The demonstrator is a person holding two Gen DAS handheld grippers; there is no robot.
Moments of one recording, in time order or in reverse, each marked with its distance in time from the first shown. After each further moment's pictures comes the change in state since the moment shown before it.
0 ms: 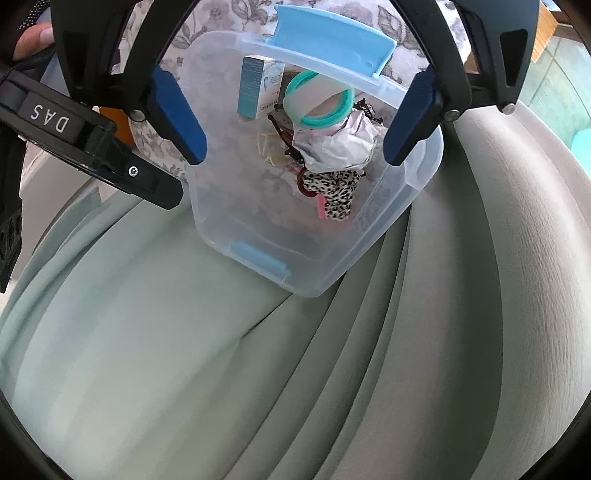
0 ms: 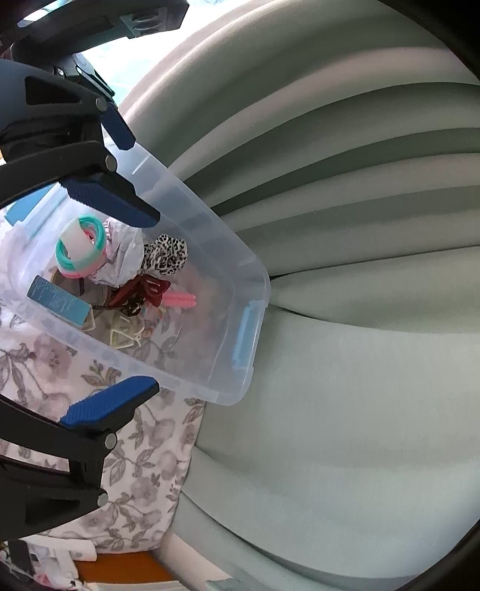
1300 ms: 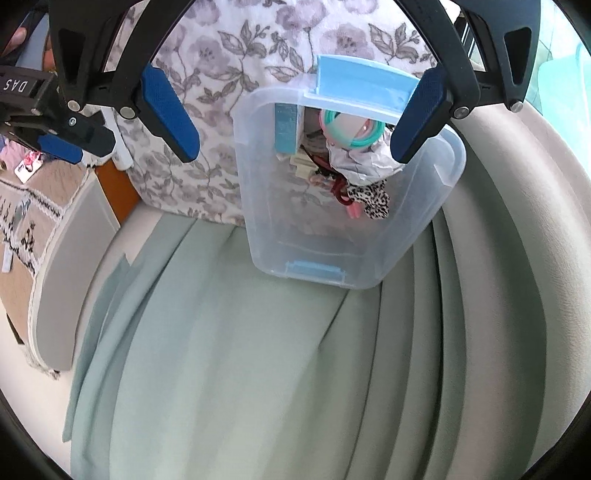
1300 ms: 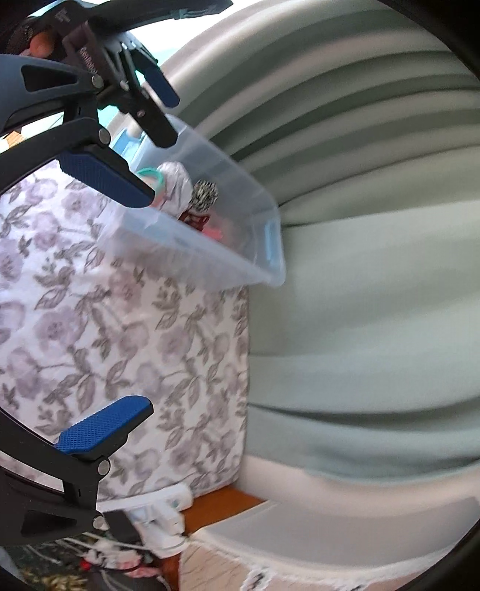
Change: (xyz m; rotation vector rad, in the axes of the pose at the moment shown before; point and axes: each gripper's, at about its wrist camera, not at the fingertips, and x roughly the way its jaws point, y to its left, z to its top) left arm -0.011 -0.068 -0.026 0.294 0.018 0.011; right arm -0.105 -0.084 -0.104 0.223 -0.027 -0.144
